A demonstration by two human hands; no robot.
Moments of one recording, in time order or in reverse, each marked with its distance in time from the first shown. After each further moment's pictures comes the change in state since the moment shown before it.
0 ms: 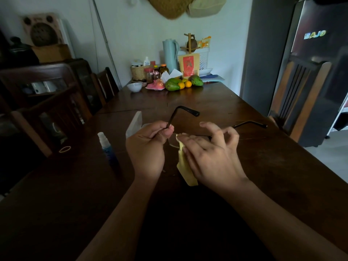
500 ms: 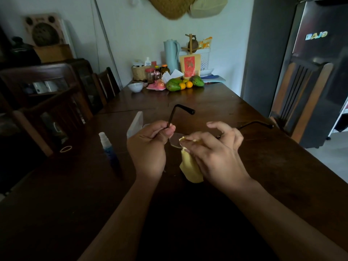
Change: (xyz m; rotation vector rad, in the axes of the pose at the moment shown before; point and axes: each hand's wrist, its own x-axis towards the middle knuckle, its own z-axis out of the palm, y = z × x) left_hand 0.001 -0.003 0.000 -0.048 -0.002 -0.024; right_hand -0.003 0.006 0.003 0.214 0.067 0.023
